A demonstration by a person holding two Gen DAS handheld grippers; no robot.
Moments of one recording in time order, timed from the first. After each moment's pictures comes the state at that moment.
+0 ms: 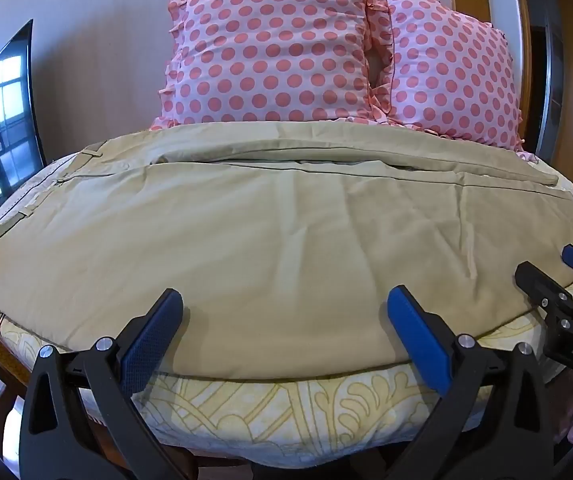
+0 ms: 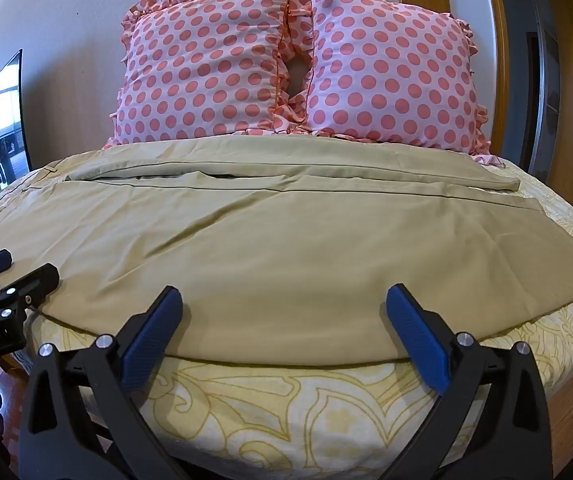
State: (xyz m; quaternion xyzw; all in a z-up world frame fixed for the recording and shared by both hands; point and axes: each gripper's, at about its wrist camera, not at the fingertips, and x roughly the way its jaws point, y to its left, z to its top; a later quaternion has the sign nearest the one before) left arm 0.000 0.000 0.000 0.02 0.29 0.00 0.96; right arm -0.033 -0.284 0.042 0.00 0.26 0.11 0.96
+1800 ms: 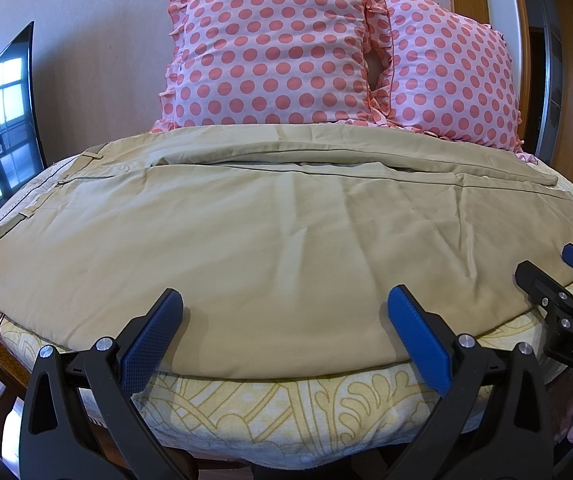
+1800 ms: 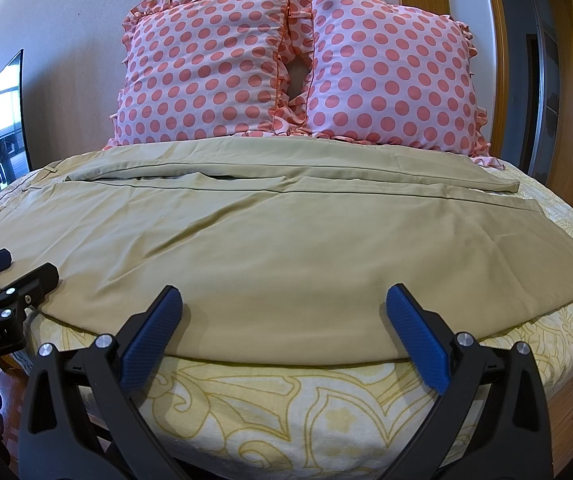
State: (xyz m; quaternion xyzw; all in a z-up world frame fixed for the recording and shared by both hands) left arm 0.000 0.000 0.000 0.02 0.28 0.00 0.96; right arm -0.035 -0.286 0.044 0.00 0.26 0.11 0.96
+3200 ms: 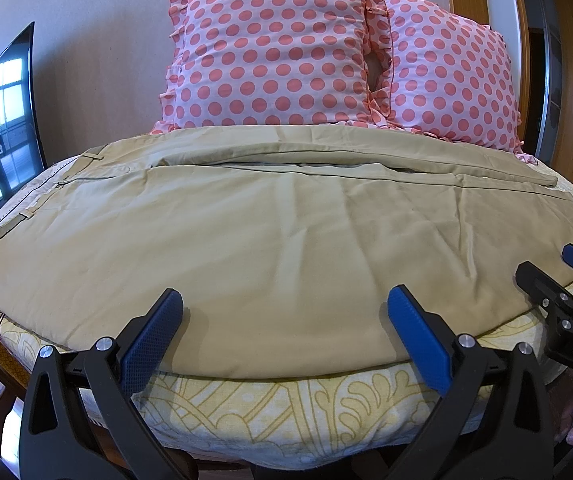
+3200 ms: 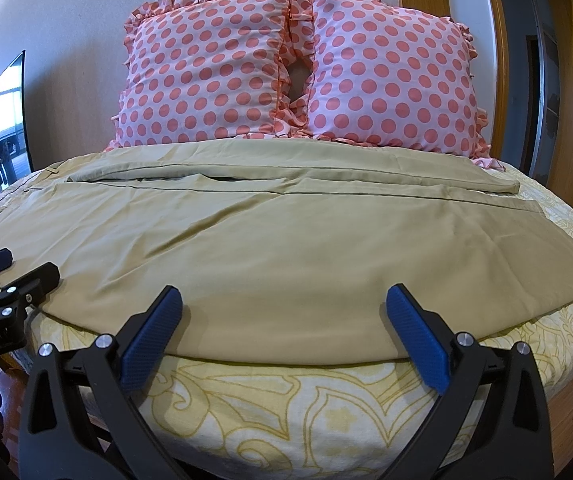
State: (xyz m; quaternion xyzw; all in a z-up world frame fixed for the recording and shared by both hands) left arm 0.000 0.000 0.000 0.02 0.28 0.00 0.96; right arm -0.037 -0.287 0.045 0.00 0.25 0.11 0.96
